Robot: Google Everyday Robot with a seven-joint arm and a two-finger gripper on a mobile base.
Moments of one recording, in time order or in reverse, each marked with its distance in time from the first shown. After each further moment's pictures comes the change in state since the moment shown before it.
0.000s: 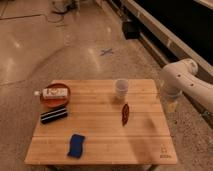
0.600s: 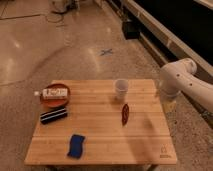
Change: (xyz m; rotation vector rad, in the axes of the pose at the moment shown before) arm -0.030 -0.018 -0.010 0.029 -0.037 -0.057
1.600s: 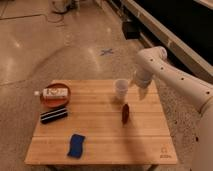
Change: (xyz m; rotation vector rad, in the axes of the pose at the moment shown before) arm -0.073 -0.118 0.009 0.050 -0.138 -0.160
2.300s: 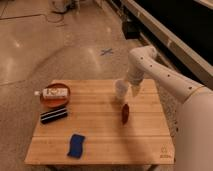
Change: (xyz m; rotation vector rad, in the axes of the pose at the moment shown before) arm -0.005 -0.038 0.030 -0.003 -0.005 -0.025
